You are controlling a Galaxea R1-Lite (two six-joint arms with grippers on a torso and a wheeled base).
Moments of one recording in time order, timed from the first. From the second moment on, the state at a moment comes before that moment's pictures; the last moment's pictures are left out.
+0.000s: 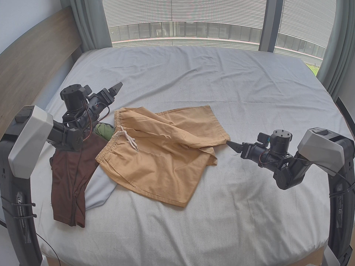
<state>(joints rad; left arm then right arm) -0.08 2.35 -1.51 -0.94 -0.17 -0.53 0.18 2.47 -1.08 -1.21 0.37 0.37</state>
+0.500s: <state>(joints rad) -0.10 2.20 -0.97 -1.45 -0.37 -0.53 0.21 2.49 -1.00 -1.21 0.37 0.21</state>
